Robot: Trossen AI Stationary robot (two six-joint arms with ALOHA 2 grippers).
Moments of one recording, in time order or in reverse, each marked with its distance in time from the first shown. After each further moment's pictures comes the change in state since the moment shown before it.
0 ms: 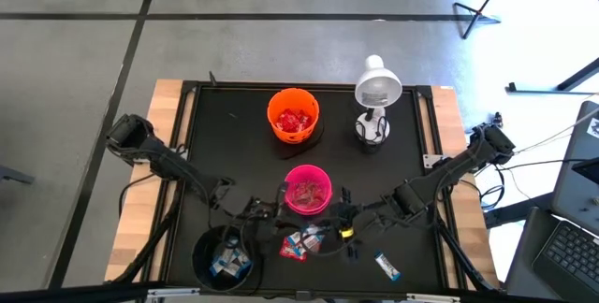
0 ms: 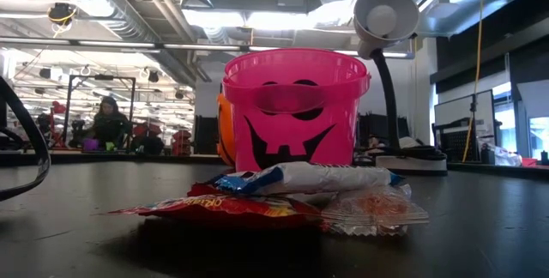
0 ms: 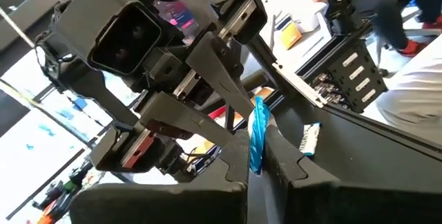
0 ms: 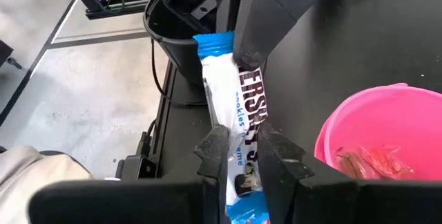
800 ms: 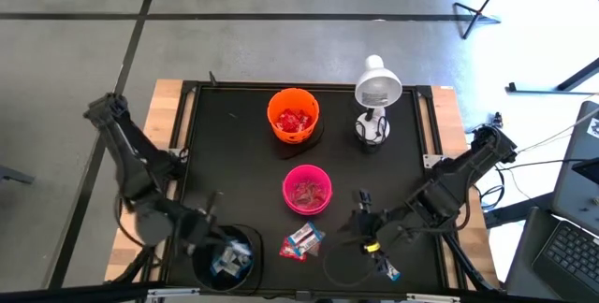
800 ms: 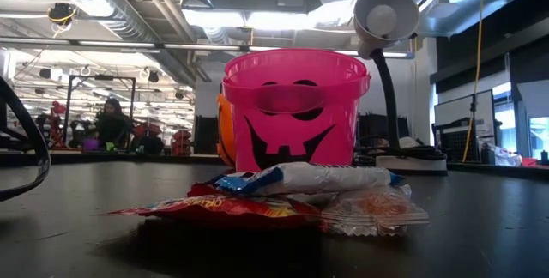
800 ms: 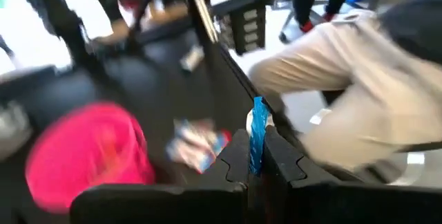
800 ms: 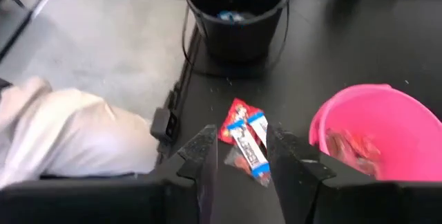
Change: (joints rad) left arm -0.423 -0.399 0.167 -1.069 -0.251 -0.838; right arm 0.100 0.001 0.307 -0.430 0.004 -0.063
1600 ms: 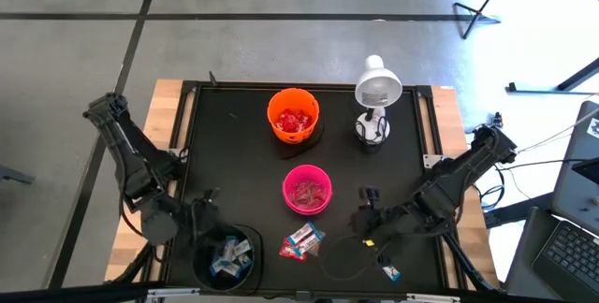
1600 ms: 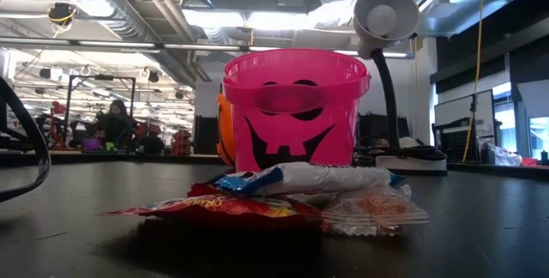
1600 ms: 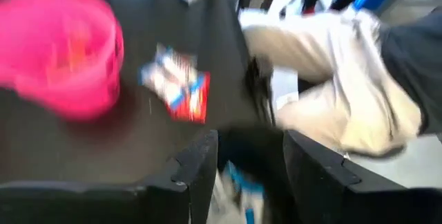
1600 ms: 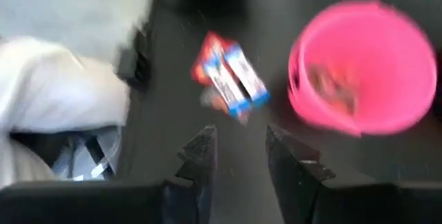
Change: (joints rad) left arm 0.005 -0.010 0.026 -0.185 0.082 -0.442; right arm 0.000 0.000 -0.036 -0.189 -0.021 0.086
